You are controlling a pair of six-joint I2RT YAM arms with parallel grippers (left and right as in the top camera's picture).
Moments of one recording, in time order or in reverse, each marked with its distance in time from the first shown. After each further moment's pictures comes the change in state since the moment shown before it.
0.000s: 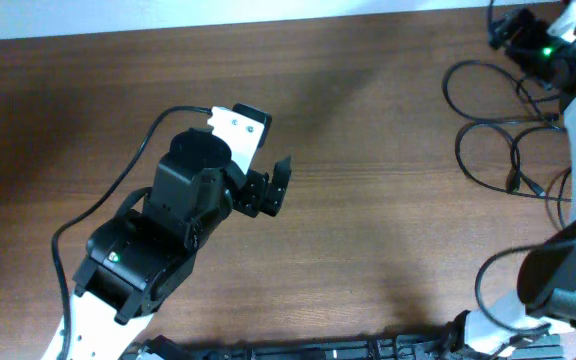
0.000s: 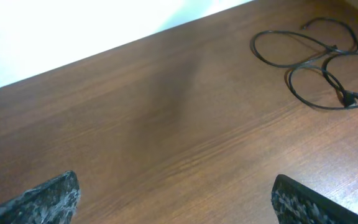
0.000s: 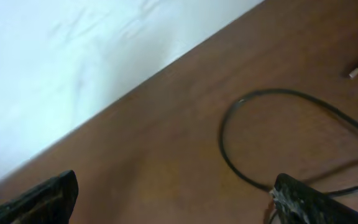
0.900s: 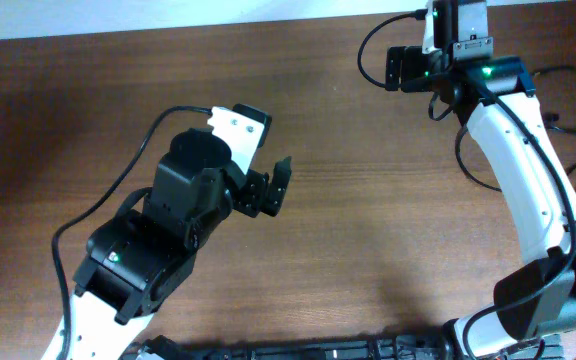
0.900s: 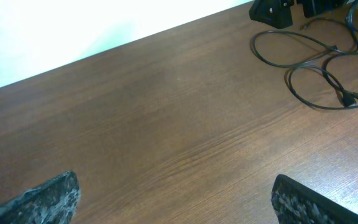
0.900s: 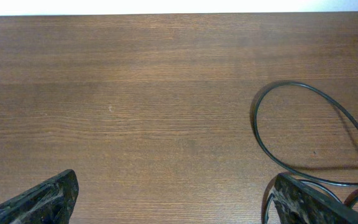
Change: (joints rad) left arm 0.000 0.000 0.000 0.000 0.000 0.000; right arm 0.441 -0.054 -0.001 -0.173 0.387 -0.237
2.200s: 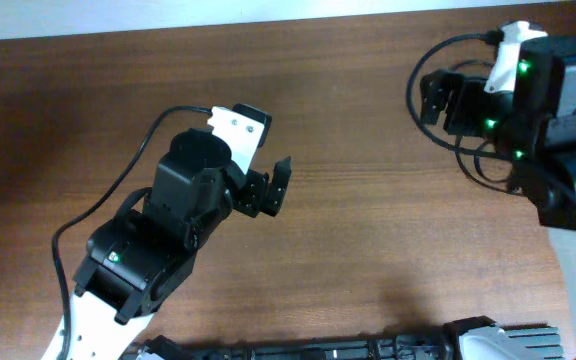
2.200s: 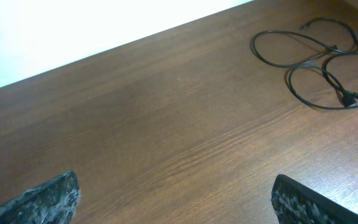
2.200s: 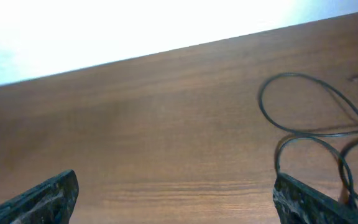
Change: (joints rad) left arm 0.000 0.000 0.000 0.000 0.000 0.000; right arm 0.000 -0.448 0.000 -0.254 -0.088 0.195
